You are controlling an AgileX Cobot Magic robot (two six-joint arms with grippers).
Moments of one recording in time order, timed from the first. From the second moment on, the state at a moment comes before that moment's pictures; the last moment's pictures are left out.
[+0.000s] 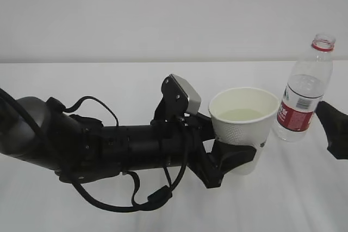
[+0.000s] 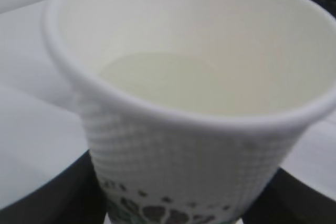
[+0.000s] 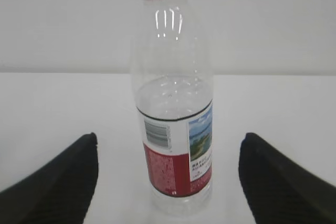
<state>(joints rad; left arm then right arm) -0.77 2.06 -0.90 0.65 -0.93 -0.52 0.08 1.48 -0.07 -0.05 -1.15 0.04</state>
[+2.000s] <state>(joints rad) -0.19 2.06 -0.66 0.50 -1.11 -0.34 0.08 1.48 -0.03 -0.03 -1.15 0.04</state>
